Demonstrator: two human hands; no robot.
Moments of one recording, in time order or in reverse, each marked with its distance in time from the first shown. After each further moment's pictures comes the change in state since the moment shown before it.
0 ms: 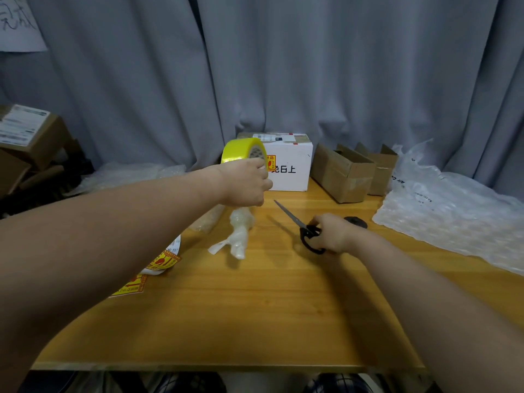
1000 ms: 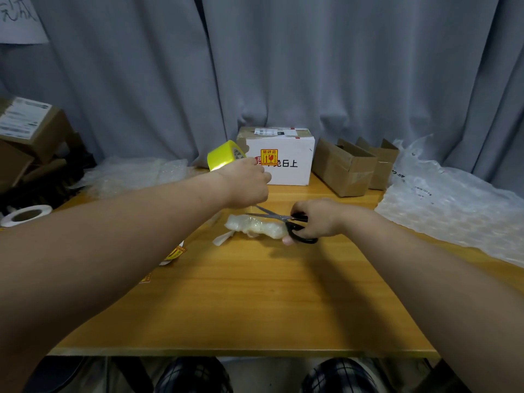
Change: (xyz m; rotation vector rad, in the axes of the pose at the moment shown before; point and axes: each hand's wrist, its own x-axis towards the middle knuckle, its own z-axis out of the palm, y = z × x) left_hand -0.011 0.017 -0.010 -0.206 -0.036 -0.177; right_hand -0.007 -0.033 -0.005 -0.423 -0.016 -0.236
